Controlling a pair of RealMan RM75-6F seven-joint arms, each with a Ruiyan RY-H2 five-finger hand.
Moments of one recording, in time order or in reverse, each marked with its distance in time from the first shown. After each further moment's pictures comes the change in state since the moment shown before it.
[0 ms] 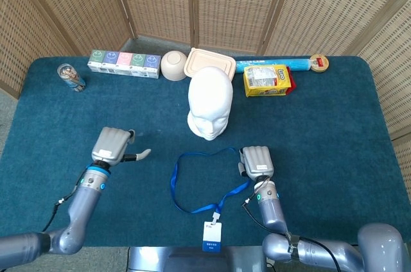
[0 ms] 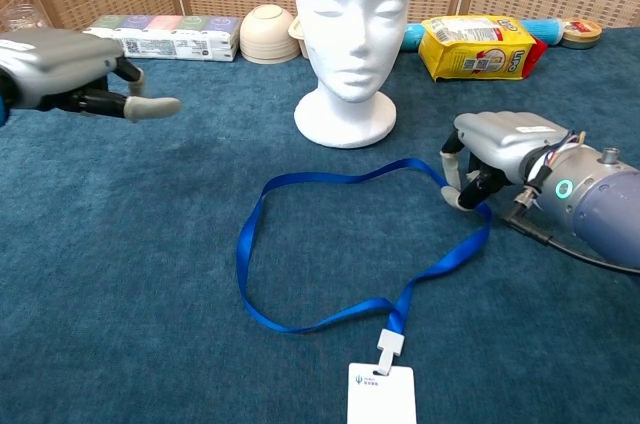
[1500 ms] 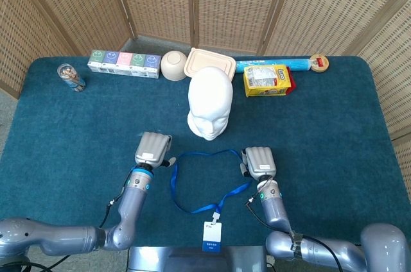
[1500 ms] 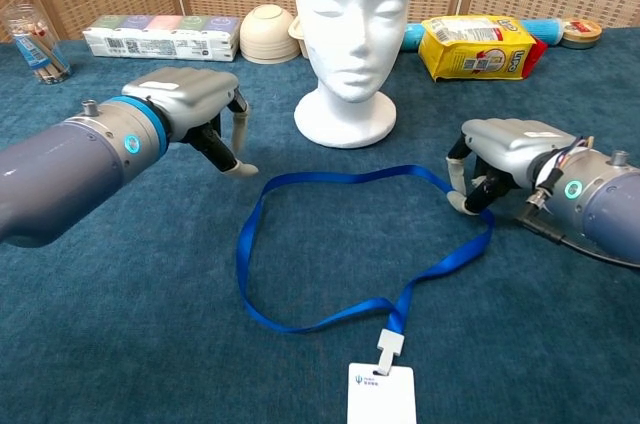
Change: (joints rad) left arm -0.184 -0.348 -0.056 0.184 -0.175 0.094 0.078; right arm -0.007 0.020 -0.004 0.022 0.011 -0.050 0.061
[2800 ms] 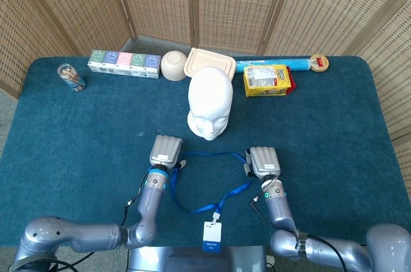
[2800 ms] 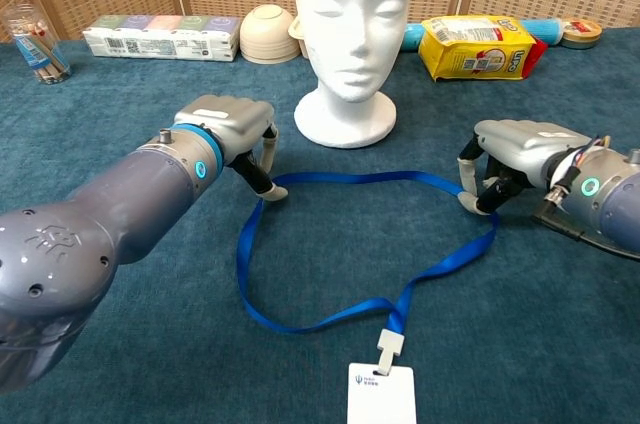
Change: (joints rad) left arm -0.093 -0.169 -0.041 0.197 -0.104 -0.015 0.068; right arm -0.008 0.032 -0.007 -0.003 0.012 -0.022 0.037
